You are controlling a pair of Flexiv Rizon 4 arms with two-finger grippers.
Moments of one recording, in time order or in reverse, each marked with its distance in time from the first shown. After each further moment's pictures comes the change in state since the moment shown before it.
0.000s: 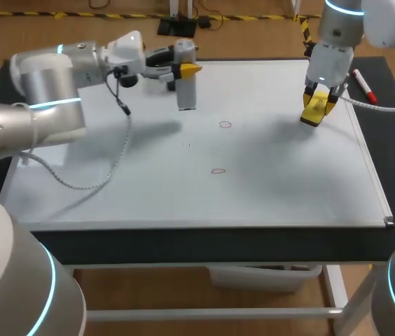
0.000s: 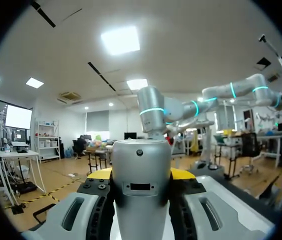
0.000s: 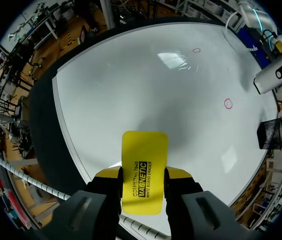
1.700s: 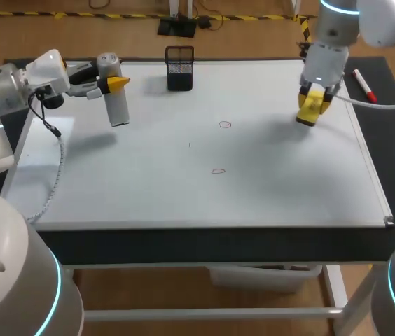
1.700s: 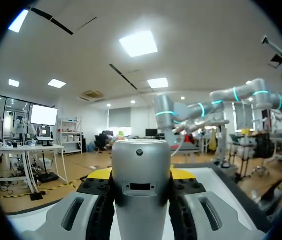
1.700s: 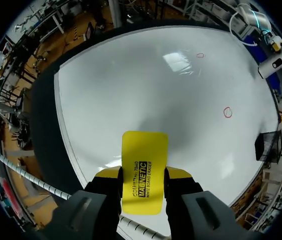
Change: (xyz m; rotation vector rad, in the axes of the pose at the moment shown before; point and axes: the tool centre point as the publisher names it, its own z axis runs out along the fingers) left arm 0.013 -0.012 -0.163 -0.030 -0.195 -0.012; right arm -0.018 0.009 0.000 -0.001 0.007 -0.101
